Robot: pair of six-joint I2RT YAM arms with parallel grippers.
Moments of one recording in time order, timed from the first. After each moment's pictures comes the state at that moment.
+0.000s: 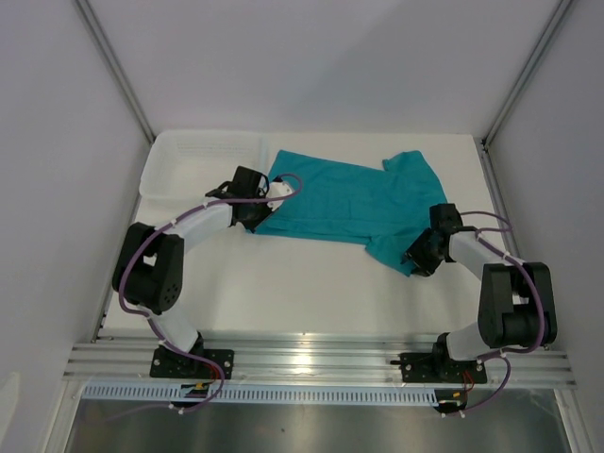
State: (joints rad) left arm -0.37 1.71 1.14 -0.40 0.08 0.56; right arm 0.04 1.48 0.75 -0.49 -0.08 0.78
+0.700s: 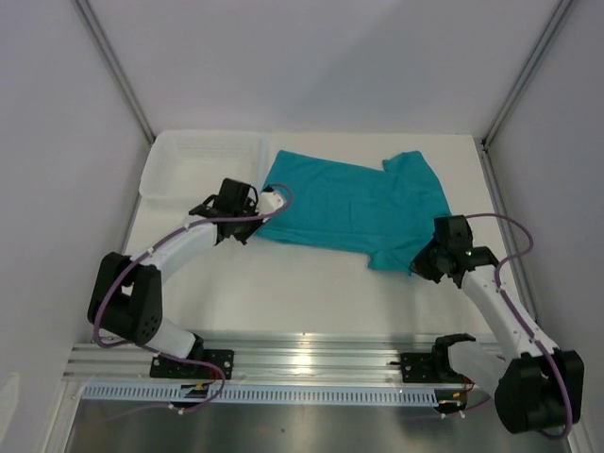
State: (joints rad) left arm -0.37 1.52 1.00 -0.40 0.09 0.56; right arm 0.13 1.09 0.70 -0.66 -0.02 0.84
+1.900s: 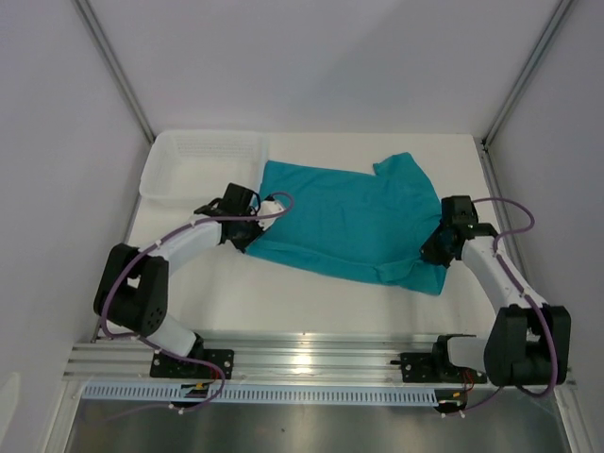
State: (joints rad) left arm -0.37 1.54 0.95 -0.47 0.10 0.55; right arm 0.04 1.21 0.82 -0.72 0.05 0.73
